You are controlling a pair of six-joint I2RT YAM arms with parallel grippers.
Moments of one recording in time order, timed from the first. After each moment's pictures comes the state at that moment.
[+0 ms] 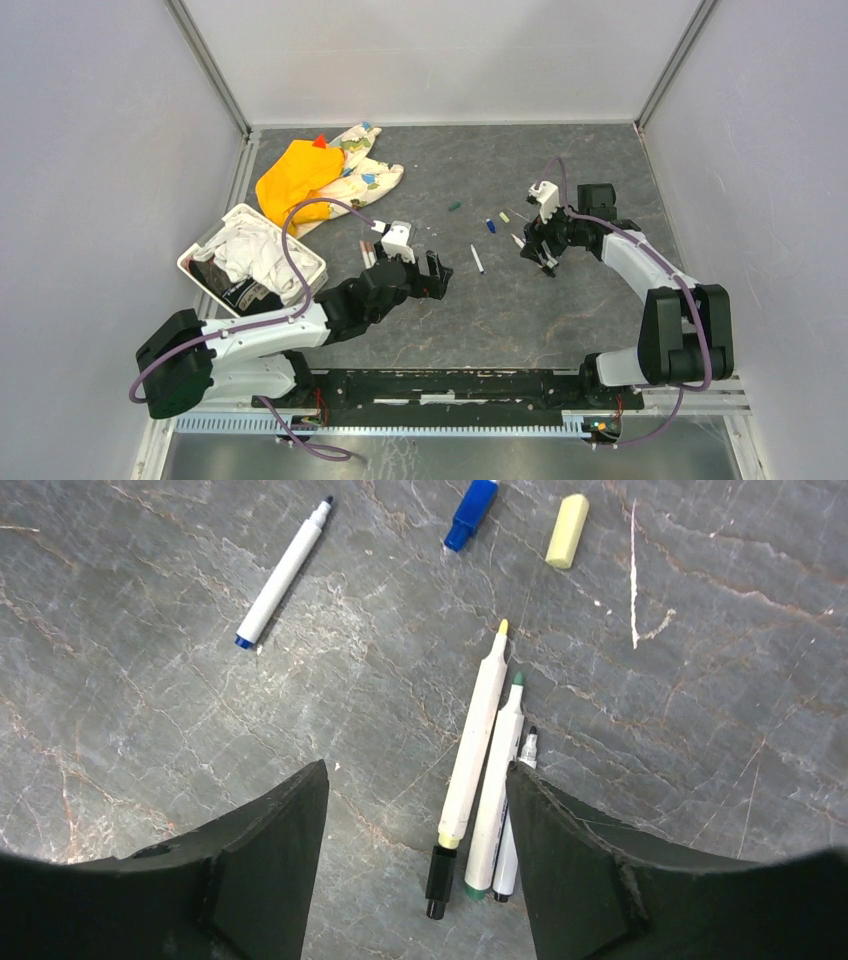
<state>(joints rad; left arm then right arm) -1.04 1.14 0.55 0.21 -0.44 -0.57 0.06 1.40 0.81 -0.33 -0.63 -0.57</state>
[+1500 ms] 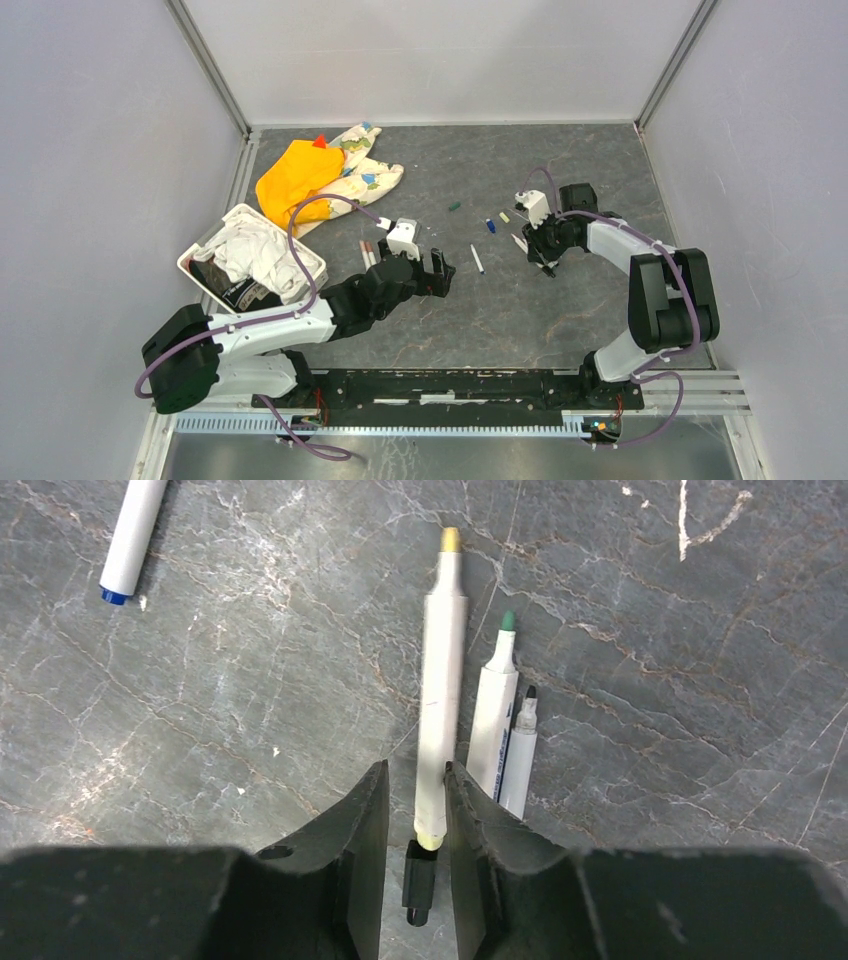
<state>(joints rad) -1.04 1.18 0.60 0.18 -0.44 -0.57 0.11 1.58 0.86 -0.38 -0.43 -0.56</state>
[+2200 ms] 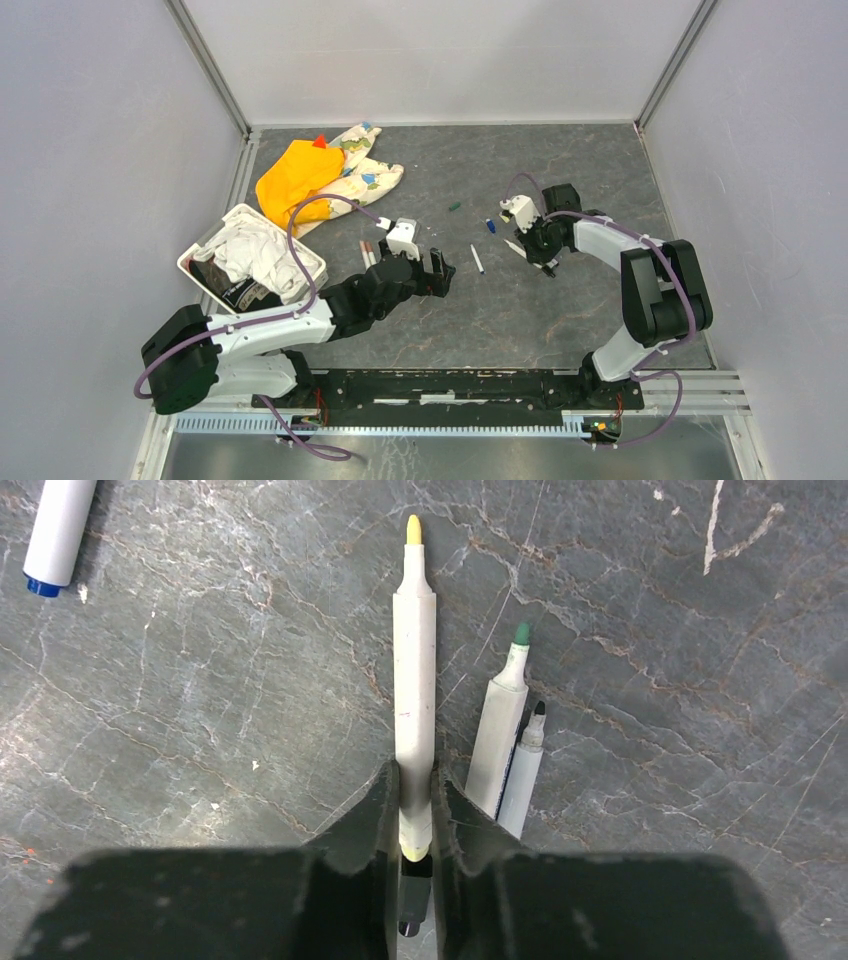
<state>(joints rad) -1.04 1.18 0.60 0.18 -0.43 -0.57 0.20 1.63 0.89 -0.39 -0.27 -0.58</state>
